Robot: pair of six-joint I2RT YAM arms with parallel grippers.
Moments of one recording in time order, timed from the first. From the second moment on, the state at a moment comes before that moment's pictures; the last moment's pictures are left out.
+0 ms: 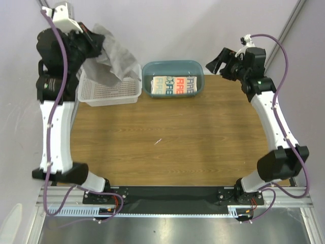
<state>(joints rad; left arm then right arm) -0.09 1.52 2.19 -0.63 0.10 -0.29 0.12 1.56 1.67 -0.41 -0.30 0.48</state>
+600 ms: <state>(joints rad) -0.71 1.34 1.69 -0.52 0.17 -0.40 0.18 1.07 1.17 -0.48 -0.29 0.62</state>
